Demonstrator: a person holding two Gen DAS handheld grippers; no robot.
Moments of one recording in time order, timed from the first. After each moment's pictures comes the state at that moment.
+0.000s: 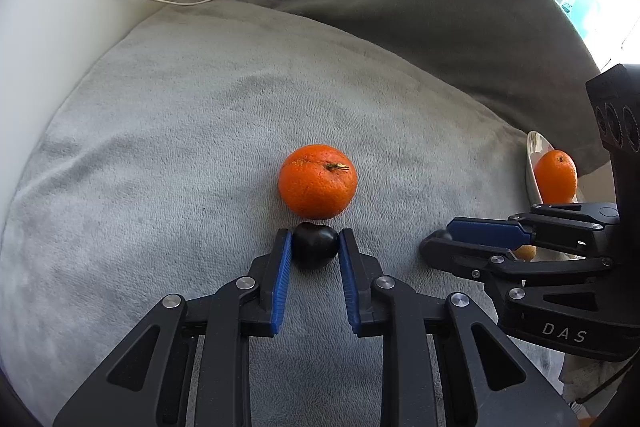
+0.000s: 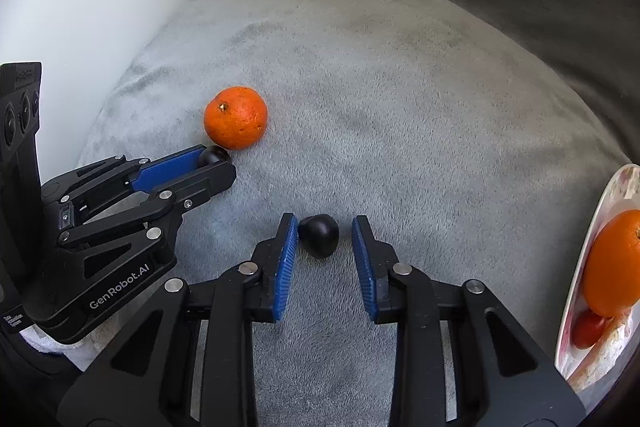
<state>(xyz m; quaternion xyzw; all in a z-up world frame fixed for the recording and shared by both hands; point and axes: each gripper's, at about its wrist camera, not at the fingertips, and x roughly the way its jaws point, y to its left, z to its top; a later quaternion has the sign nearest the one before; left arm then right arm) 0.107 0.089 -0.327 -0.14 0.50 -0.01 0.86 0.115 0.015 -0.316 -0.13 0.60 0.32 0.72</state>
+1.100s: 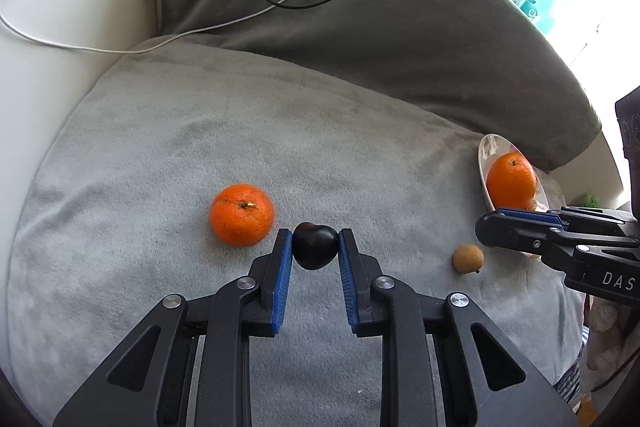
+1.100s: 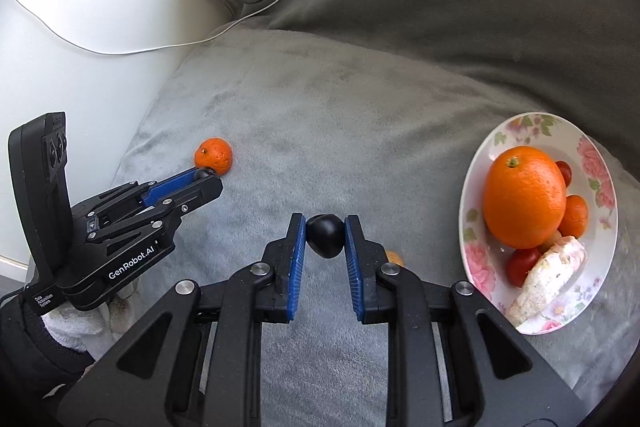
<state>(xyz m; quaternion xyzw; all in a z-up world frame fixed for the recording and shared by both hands) 0.114 0.054 -0.288 -0.12 0.48 -0.05 0.87 0.116 -0.082 -0.249 -0.03 0.56 0.27 0.78</state>
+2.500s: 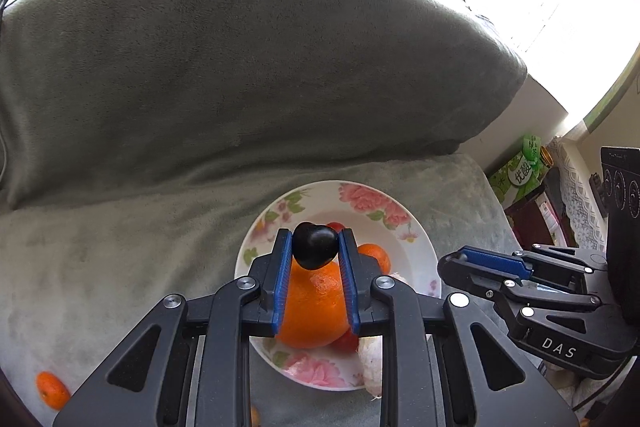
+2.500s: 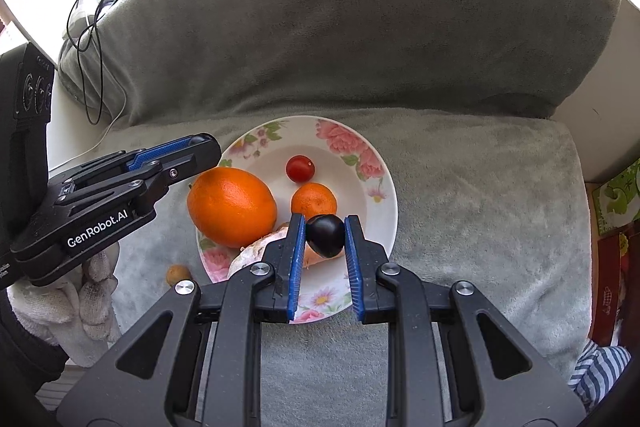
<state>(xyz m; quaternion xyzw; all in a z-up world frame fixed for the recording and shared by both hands) 0.222 -0.149 -0.250 -0.02 0.48 -0.24 0.84 0.156 -0.278 -0.235 0.06 0.54 0.11 0.83</state>
